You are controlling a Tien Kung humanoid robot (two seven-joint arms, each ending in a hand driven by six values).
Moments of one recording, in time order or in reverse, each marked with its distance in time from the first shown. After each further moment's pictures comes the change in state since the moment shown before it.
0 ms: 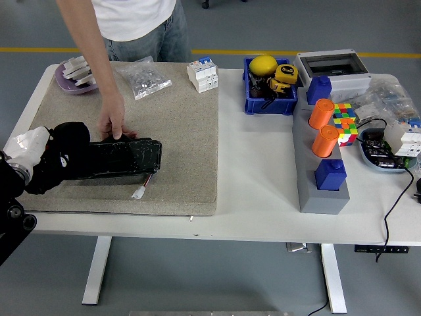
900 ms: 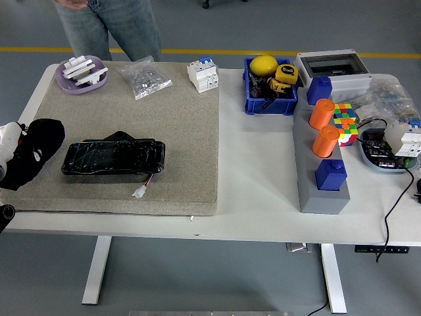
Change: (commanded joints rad) left arm -0.062 0.037 0.016 0.233 -0.053 0.099 -0.194; right arm 0.011 0.001 0.009 0.007 -0.008 -0.002 -0.004
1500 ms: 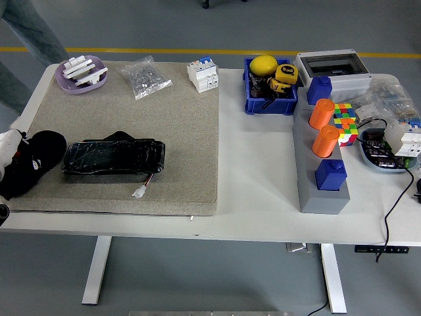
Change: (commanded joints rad) left arm -0.007 0.009 -0.002 0.030 -0.031 -0.084 -0.016; right arm 0.002 0.002 -0.006 -0.002 0.004 0.001 0.000
